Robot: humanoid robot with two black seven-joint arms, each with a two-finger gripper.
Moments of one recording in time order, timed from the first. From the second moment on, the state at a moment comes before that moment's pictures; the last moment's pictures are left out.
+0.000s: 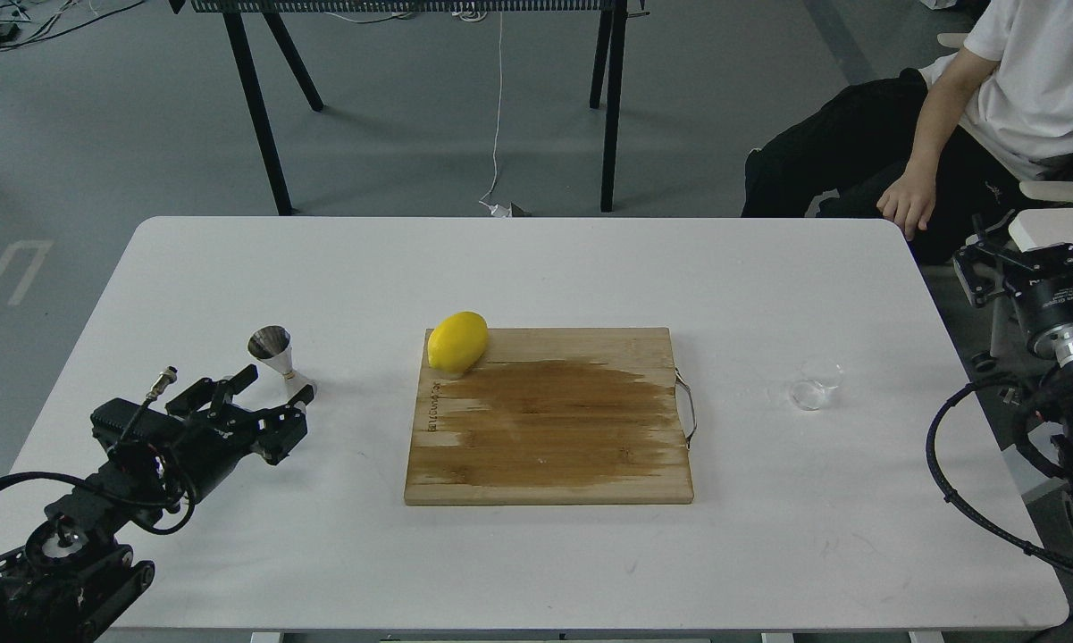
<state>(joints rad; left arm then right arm) -0.33 0.39 -0.74 -0.64 2.13 0.49 -0.40 0.44 -0.41 1.30 0.64 0.23 0.49 0.11</state>
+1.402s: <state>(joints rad) -0.57 0.36 -0.69 -0.63 2.07 0.49 -0.39 0.42 -0.46 1.32 0.64 0.23 0.49 0.11</state>
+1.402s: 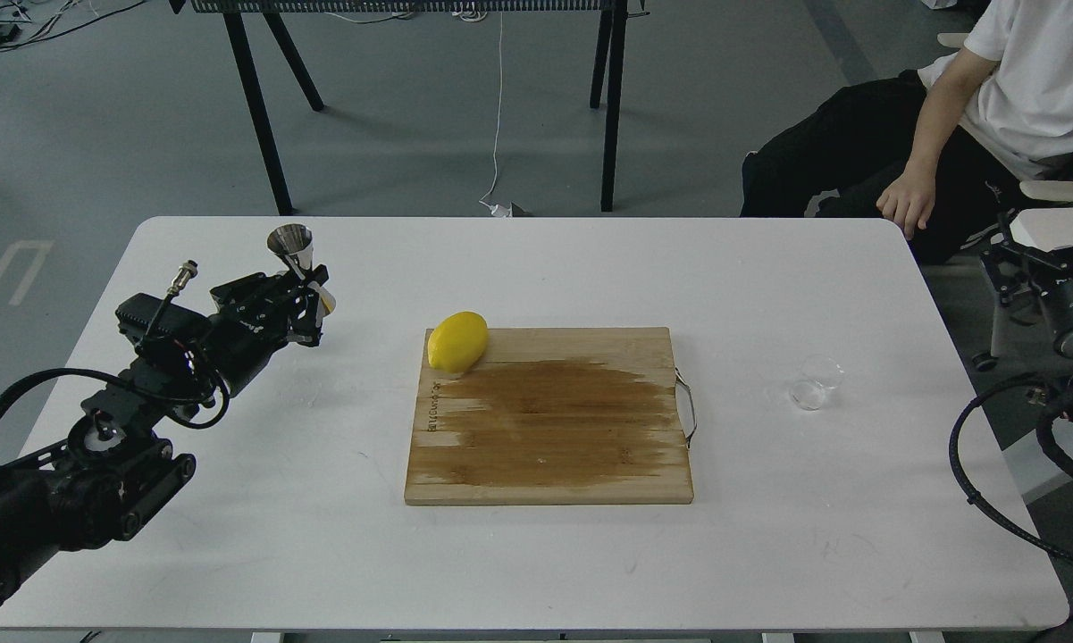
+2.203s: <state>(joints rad) -0.63 0.16 -0.40 -0.92 2.18 0.34 -0.25 0.30 -0.50 1.39 0.67 0.23 0.49 0.11</state>
